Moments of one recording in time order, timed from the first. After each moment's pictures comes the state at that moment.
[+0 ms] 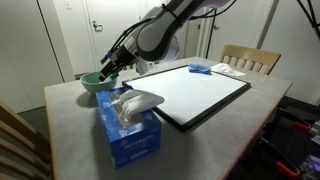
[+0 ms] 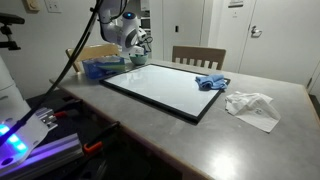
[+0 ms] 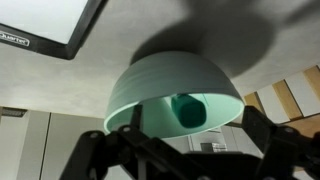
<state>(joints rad) -0.05 0.96 0.52 -1.70 -0.21 3.25 -0.32</state>
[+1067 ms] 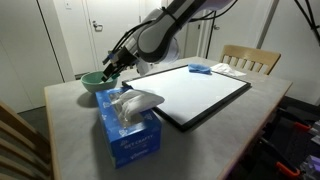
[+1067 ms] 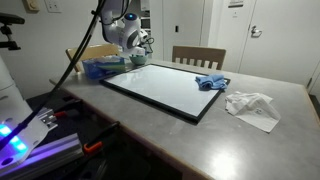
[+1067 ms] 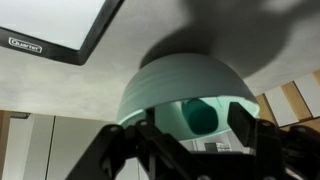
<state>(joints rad) -0.06 0.98 0.51 -1.68 -0.21 3.25 -0.31</state>
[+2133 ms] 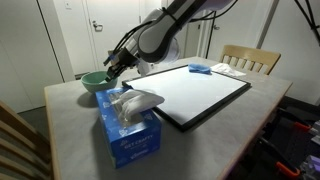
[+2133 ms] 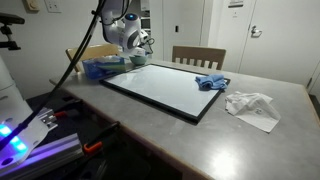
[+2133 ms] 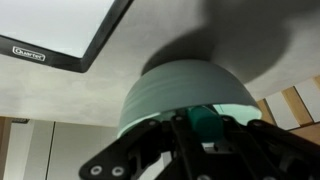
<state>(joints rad) -0.06 0.98 0.51 -1.68 -0.21 3.23 -0.31</state>
